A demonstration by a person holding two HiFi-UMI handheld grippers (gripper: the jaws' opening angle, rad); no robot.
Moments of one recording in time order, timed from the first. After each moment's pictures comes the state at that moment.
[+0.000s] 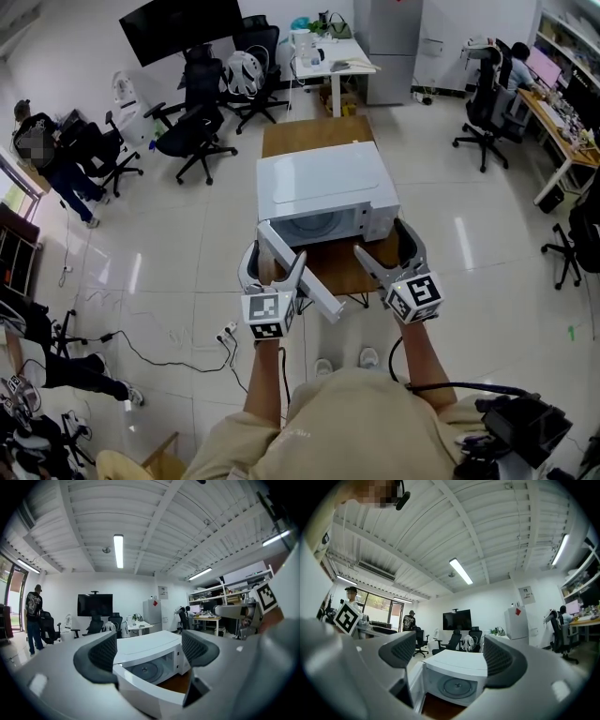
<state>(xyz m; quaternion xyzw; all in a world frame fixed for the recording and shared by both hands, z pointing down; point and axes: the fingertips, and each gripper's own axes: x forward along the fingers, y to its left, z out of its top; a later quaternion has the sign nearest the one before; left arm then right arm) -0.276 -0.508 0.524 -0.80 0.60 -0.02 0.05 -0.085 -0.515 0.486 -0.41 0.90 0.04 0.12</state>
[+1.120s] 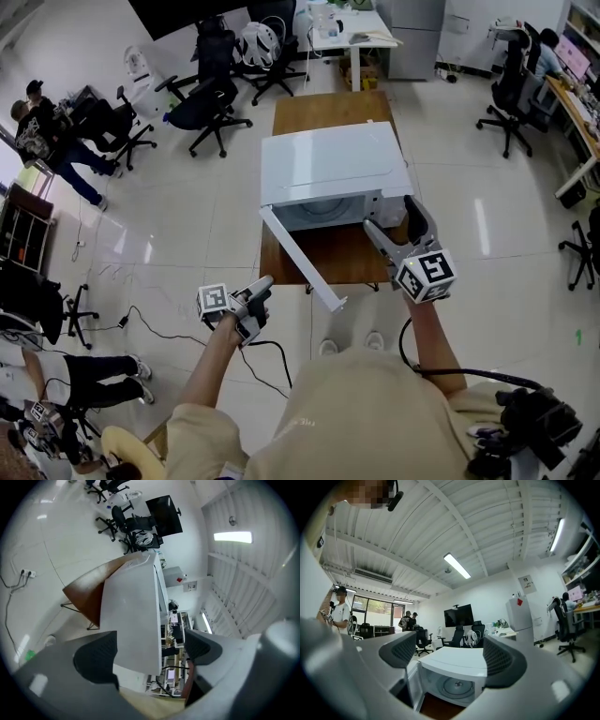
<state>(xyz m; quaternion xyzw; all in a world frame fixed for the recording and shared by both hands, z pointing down) -0.304 -0.519 0.758 -0.64 0.35 0.15 -0.67 -0.039 -0.633 0.524 -0.39 0.91 -0.02 0.13</state>
